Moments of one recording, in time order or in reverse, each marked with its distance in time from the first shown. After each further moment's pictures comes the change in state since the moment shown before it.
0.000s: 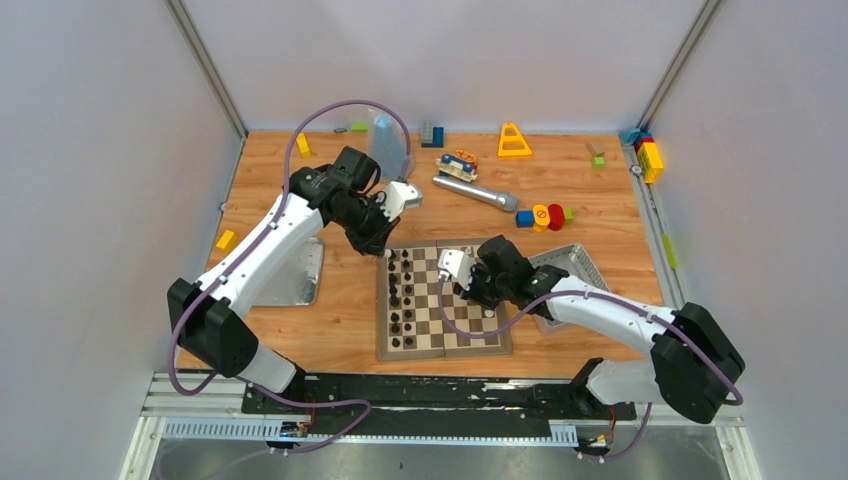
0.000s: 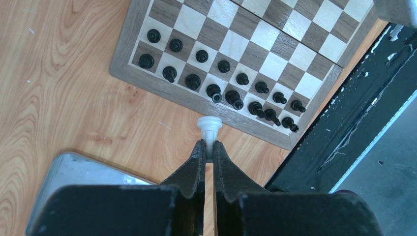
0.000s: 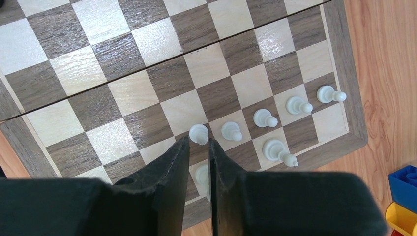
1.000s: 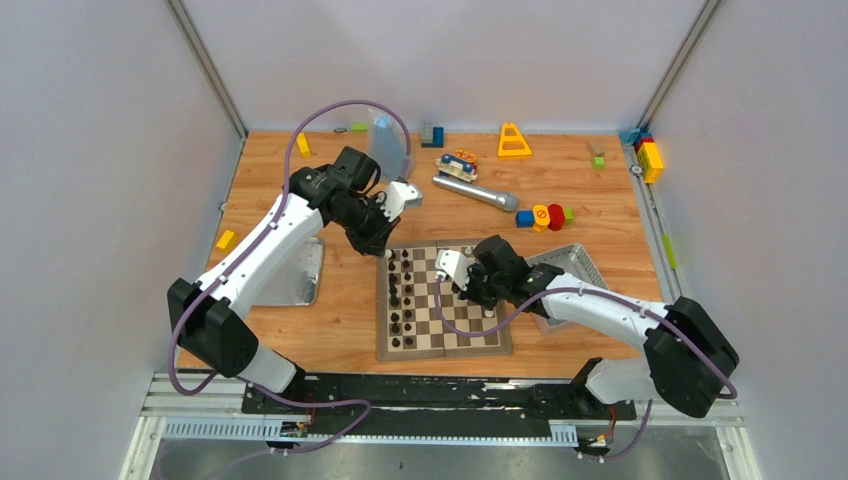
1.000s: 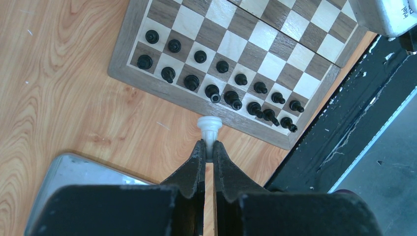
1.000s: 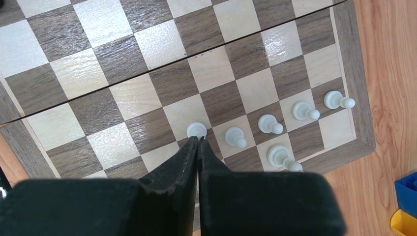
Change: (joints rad) left arm 0.000 0.000 0.000 0.000 0.006 0.001; right arm 0.006 0.042 0.016 0.000 -0.008 0.000
